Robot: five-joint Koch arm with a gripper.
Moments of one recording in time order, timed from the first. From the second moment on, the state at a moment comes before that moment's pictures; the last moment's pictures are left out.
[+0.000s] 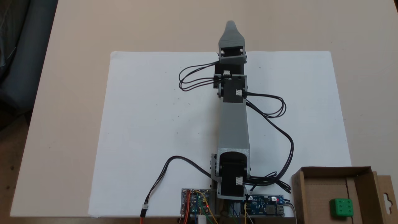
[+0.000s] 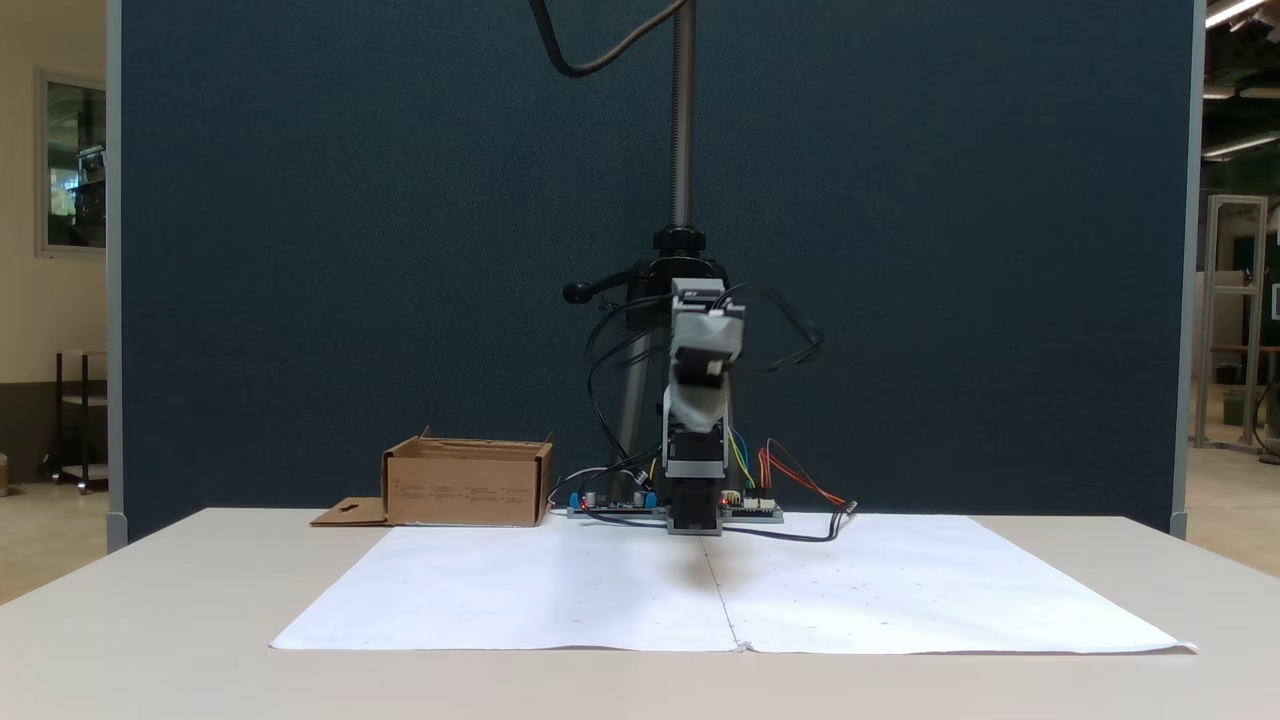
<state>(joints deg) 2.6 111.7 120.8 -14.1 -8.3</state>
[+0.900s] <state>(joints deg) 0.0 129.3 169.8 -62.9 -11.2</state>
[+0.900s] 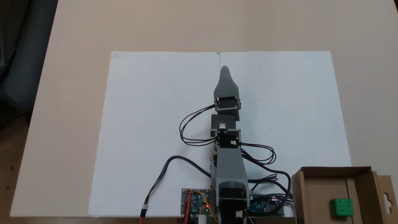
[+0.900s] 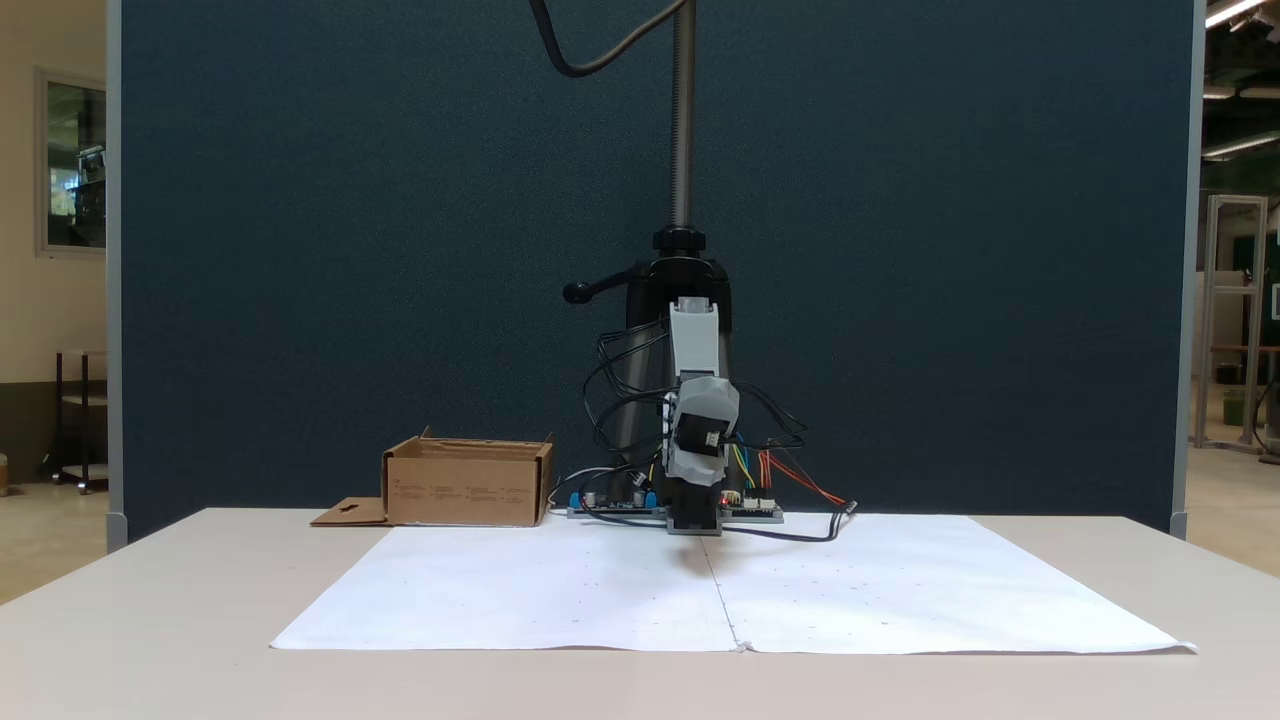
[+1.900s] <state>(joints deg) 1.0 129.3 175.6 -81.5 -10.8</state>
